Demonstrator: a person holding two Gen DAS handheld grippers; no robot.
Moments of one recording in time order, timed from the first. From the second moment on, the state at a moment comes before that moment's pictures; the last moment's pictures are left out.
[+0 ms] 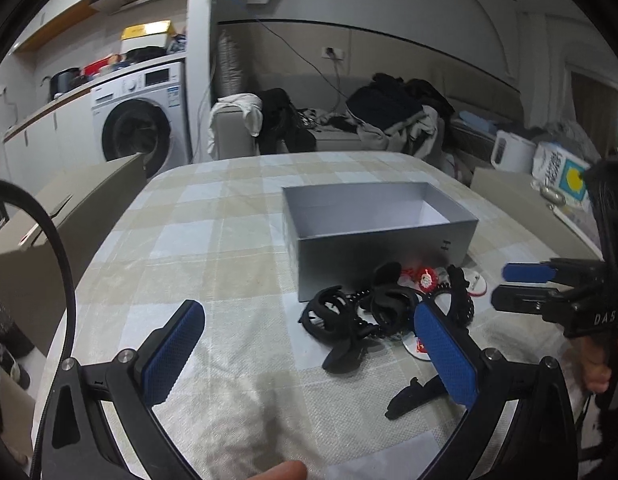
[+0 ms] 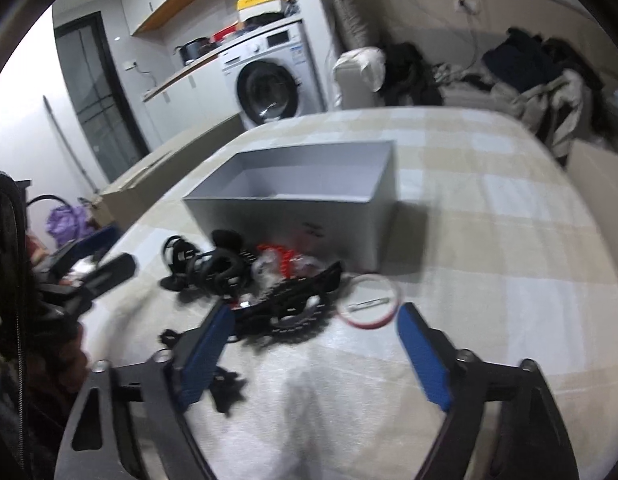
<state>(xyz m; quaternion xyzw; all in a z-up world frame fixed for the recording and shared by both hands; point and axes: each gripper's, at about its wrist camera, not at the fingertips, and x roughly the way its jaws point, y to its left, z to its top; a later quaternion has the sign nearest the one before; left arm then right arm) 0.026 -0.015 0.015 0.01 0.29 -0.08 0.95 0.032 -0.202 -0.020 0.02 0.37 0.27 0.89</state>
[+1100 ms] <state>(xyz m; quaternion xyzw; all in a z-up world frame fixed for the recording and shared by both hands) 0.043 -0.007 0.004 -0.03 0.37 -0.13 0.92 0.083 -0.183 -0.028 0.06 0.46 0.23 0.85</state>
